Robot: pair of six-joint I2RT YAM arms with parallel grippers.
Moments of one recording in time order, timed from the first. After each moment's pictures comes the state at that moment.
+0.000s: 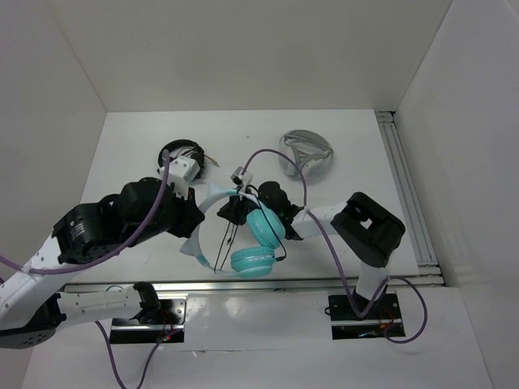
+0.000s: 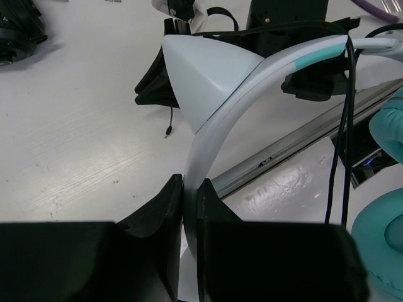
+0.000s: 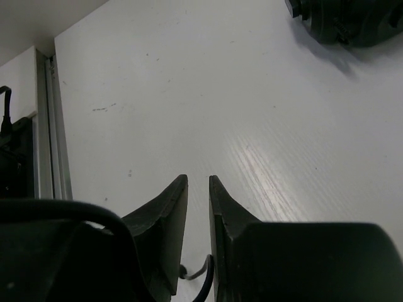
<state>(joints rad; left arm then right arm) -1.00 0.95 1.46 -1.15 -0.32 -0.48 0.84 1.79 0.83 0.77 -0.36 0.25</state>
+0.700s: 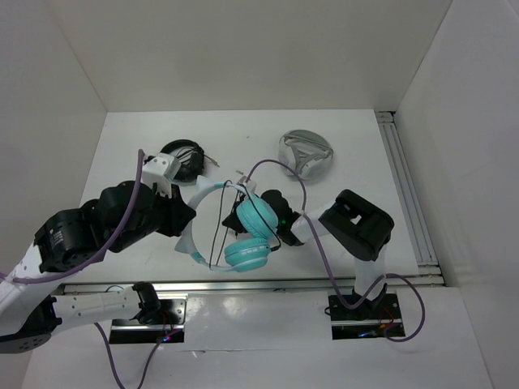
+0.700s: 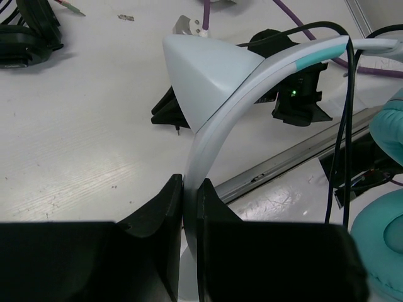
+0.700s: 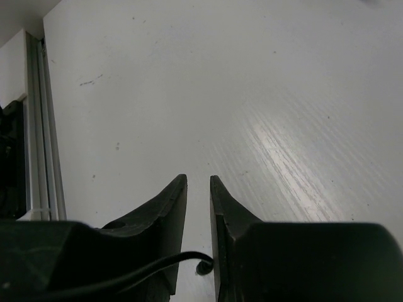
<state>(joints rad) -1.00 0.89 1.48 -1.15 -0.38 -0.54 0.83 1.89 0.75 0.89 -0.38 0.33</state>
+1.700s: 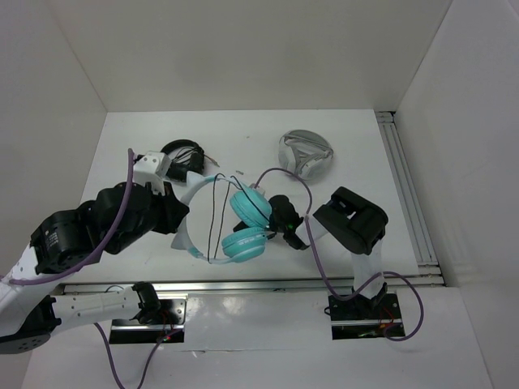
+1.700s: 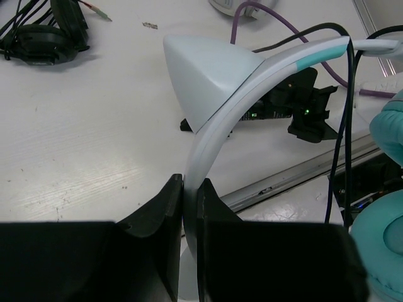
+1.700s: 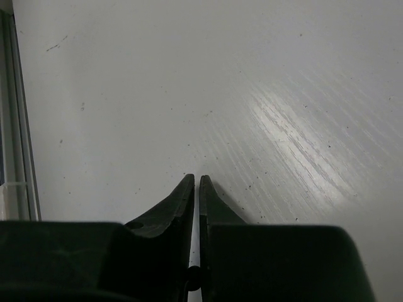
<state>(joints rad) -1.00 0.88 1.49 -1.17 -0.46 -0.57 0.78 1.97 0.67 0.95 -0.42 0.35</state>
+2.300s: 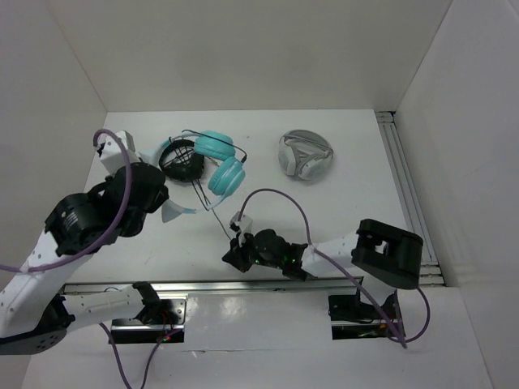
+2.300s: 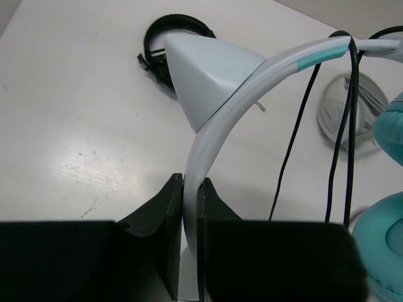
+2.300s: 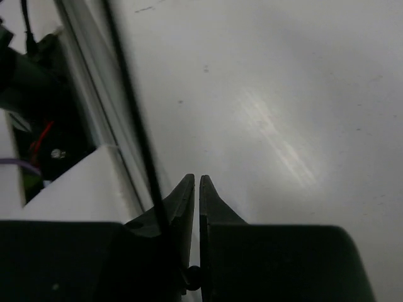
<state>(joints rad) -0.86 0.98 1.56 -1.30 -0.85 -0.90 1.15 1.65 0.56 0.72 -0.04 0.39</state>
